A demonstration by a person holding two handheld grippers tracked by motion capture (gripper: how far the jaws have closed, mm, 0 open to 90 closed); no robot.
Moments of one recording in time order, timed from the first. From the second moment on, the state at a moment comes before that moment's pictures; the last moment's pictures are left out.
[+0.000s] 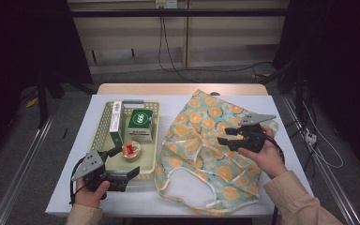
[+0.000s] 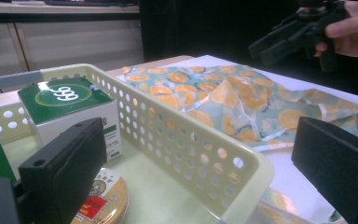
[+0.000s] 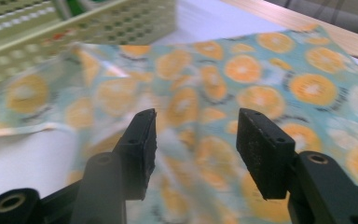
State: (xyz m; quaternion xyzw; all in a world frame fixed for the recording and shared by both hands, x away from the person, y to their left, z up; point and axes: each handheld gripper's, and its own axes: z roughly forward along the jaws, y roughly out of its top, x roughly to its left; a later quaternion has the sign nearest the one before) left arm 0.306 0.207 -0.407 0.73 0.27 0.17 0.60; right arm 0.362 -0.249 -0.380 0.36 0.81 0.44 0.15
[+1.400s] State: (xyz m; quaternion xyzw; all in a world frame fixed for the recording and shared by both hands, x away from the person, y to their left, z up) left arm 0.304 0.208 -0.408 0.73 0.27 0.17 0.60; right arm 0.327 -0.222 -0.453 0.33 0.86 0.37 0.09
